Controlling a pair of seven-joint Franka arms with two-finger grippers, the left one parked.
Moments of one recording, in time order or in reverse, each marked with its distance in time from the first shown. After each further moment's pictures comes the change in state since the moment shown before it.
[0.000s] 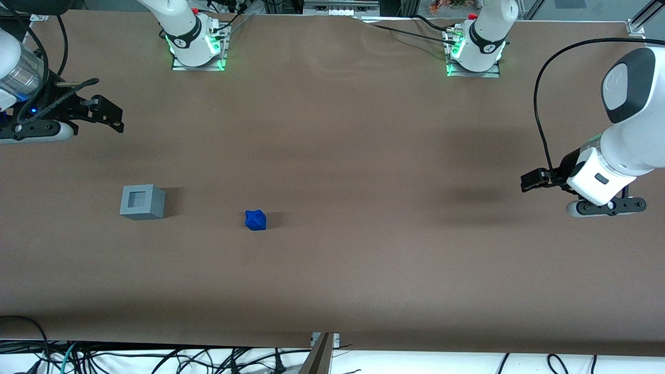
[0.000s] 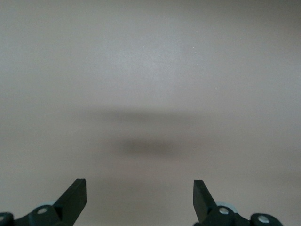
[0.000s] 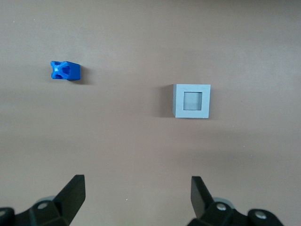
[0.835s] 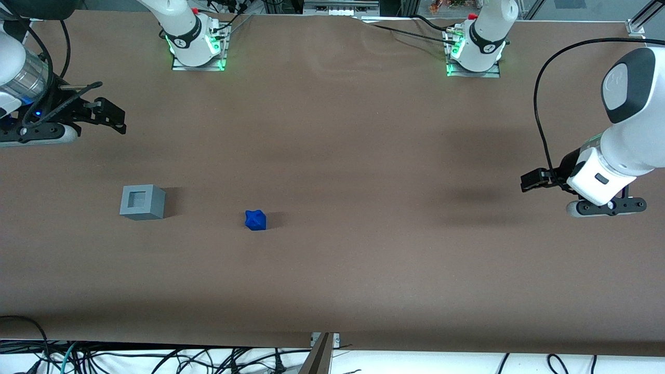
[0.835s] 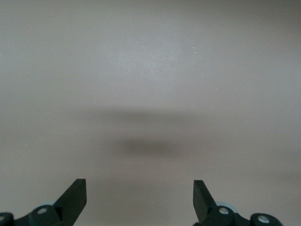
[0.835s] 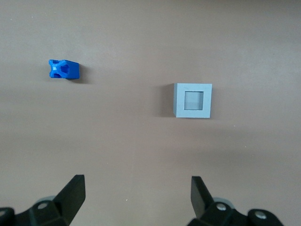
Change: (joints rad) arm 0.000 0.006 0.001 -0.017 0.000 0.016 0.000
